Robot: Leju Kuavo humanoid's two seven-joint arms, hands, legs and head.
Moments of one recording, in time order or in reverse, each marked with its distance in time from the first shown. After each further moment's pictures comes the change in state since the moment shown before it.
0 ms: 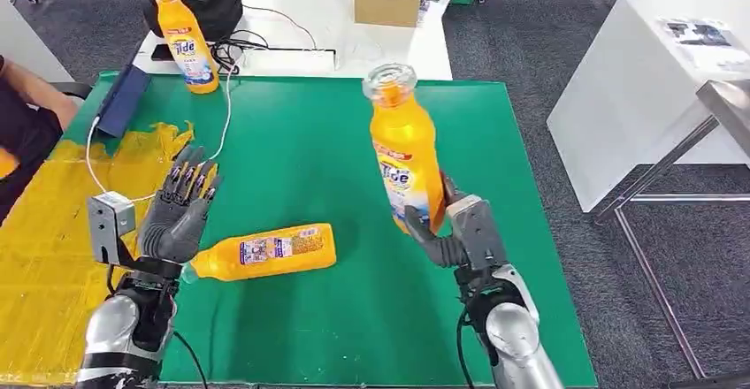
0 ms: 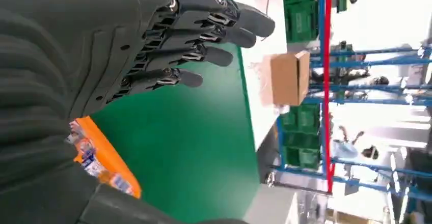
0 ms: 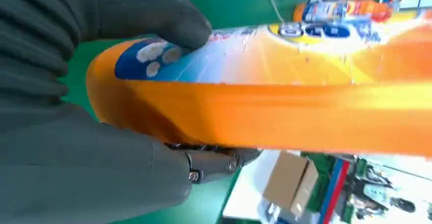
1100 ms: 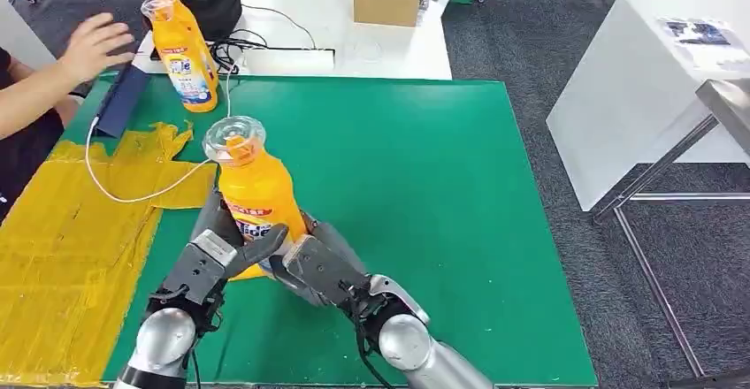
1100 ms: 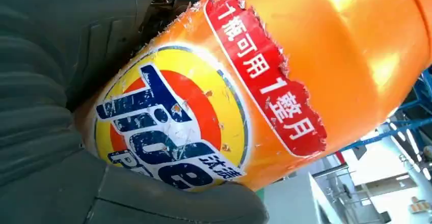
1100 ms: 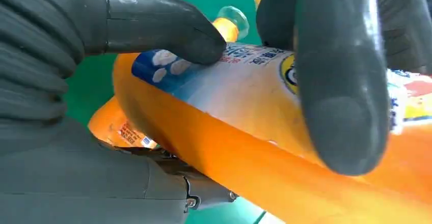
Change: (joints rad) left arm 0.017 0.029 -0.320 -0.106 -0.412 0.128 -0.118; right arm -0.178 0.052 0.482 0.237 -0.017 0.024 0.063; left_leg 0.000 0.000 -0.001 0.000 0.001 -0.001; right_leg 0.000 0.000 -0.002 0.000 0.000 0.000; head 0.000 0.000
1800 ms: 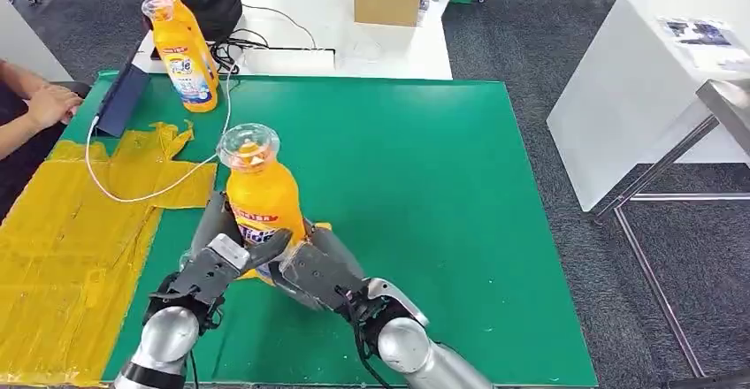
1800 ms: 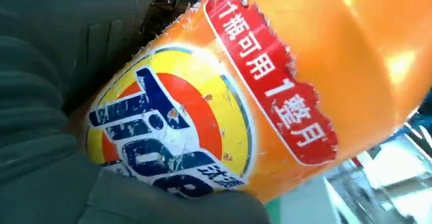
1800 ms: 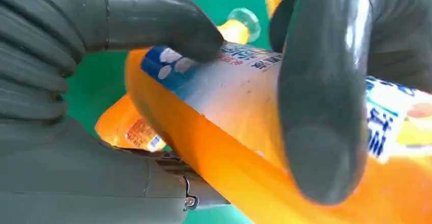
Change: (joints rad) left arm -0.020 0.022 -0.011 0.030 -0.117 0.105 -0.005; right arm -0.001 -0.009 0.015 0.003 0.032 -0.003 0.023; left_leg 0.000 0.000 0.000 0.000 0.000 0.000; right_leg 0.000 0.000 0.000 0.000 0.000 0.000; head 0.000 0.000
